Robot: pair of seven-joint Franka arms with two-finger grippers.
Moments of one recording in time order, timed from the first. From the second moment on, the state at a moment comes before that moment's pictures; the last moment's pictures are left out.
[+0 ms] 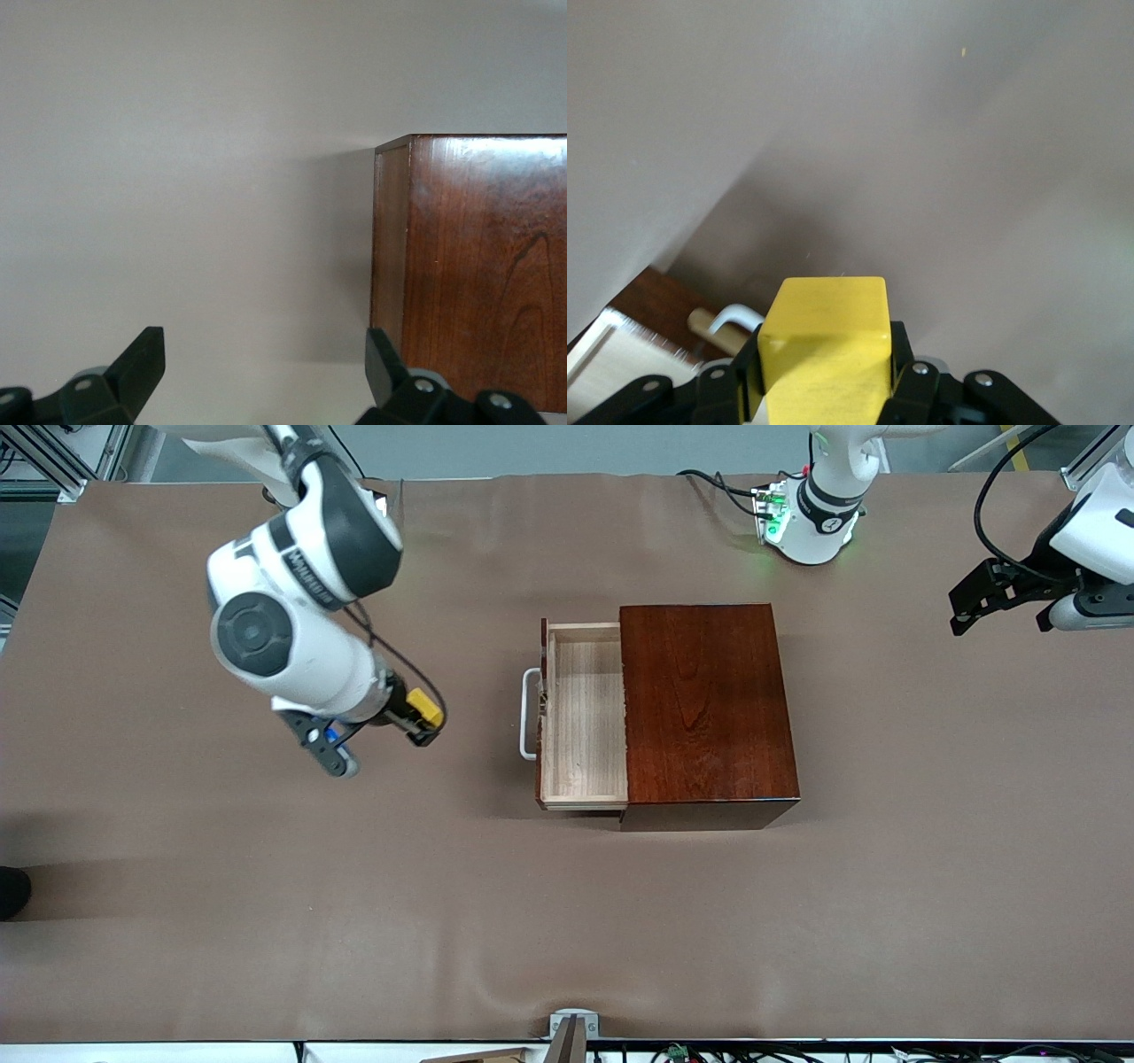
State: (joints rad) left arm 0.00 -0.11 -0.12 -1.63 0.04 1.56 -0.12; right arm 0.38 0.34 0.12 -1.49 0.16 1.72 1.34
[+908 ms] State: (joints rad) left arm 0.00 -0.11 -0.12 -1.63 0.04 1.56 -0.12; right arm 0.47 0.34 0.12 -1.40 0.24 1.74 1.67
